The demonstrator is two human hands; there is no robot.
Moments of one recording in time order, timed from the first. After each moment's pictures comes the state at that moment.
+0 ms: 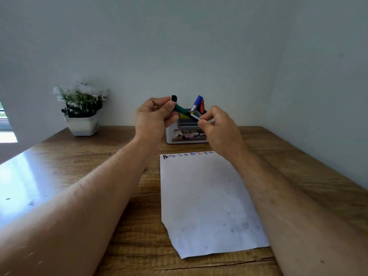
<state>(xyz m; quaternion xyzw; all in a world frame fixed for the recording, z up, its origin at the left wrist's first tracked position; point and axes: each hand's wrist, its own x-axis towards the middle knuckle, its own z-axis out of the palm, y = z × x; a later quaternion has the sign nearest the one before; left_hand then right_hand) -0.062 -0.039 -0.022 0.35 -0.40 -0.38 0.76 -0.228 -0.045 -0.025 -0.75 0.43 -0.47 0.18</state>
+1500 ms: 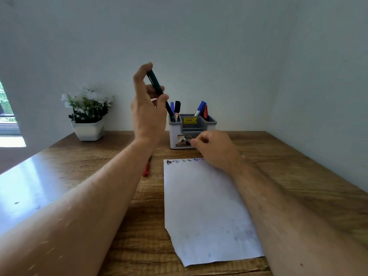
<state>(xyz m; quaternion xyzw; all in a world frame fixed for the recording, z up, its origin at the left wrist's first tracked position) -0.051 -0.038 -0.001 0.43 -0.53 0.02 0.73 -0.218 -0.067 -0.052 -0.80 0.47 -0.34 0.15</state>
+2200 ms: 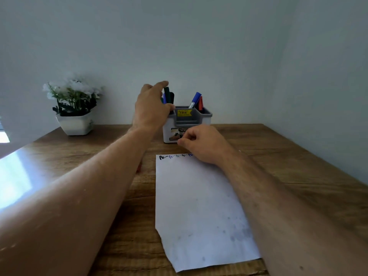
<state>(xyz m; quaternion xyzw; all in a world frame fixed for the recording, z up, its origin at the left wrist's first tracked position) -0.045 -0.085 -0.008 0.61 -0.59 0.05 0.52 -0.208 -0.064 -0.046 -0.83 0.46 -0.28 0.16</state>
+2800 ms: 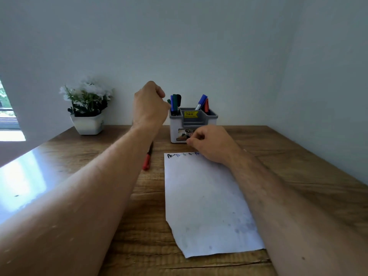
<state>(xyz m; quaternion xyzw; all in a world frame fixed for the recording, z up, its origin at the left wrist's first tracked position) -0.039 -0.053 0.008 0.65 -0.51 0.01 0.56 -0.212 -0.058 -0.043 -0.82 0.47 -0.29 0.14</state>
